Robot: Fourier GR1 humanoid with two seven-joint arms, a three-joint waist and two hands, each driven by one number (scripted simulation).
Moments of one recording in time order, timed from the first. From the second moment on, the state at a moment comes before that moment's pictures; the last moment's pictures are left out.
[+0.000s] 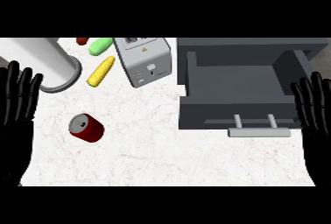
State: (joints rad) left arm -0.04 0.12 0.02 -2.10 -0.01 0.03 0.04; right arm 0.03 -0.10 0.01 -2.10 0.02 -0.01 -0.01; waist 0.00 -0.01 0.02
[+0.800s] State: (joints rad) left arm 0.13 0.31 0.33 -1.99 0.40 -0.17 0.24; right arm 0.06 -0.09 -0.08 -2.06 -0.04 -0.06 0.19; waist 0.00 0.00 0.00
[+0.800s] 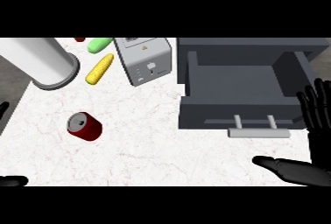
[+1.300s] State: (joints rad) left arm 0.08 0.29 0.37 -1.95 0.40 -0.20 0.29; right arm 0.08 -0.08 -0.10 -2.03 -0.04 -0.04 0.15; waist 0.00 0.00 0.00
